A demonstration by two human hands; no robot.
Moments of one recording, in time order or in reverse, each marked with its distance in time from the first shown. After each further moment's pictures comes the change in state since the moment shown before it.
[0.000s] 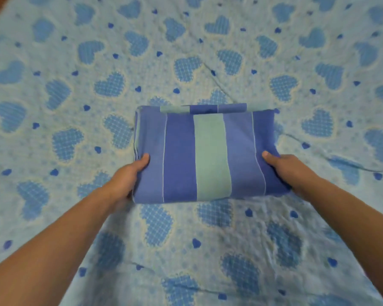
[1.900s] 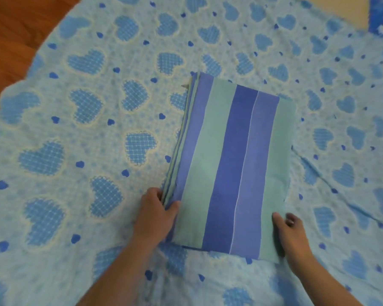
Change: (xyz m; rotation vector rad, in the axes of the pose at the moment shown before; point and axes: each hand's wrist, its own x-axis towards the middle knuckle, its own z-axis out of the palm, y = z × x) left_hand -0.029 -0.053 -0.117 0.471 0.377 0.254; right_hand -0.111 -0.034 0.149 0.076 0.387 0.171
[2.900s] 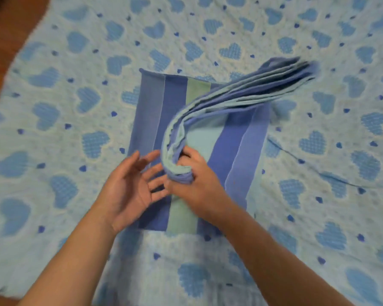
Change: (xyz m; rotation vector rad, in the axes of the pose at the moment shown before) left_hand -0.064 0.131 0.018 -1.116 -0.591 -0.188; right_hand -0.073 -0.106 -0.012 0.389 -0.724 -0.913
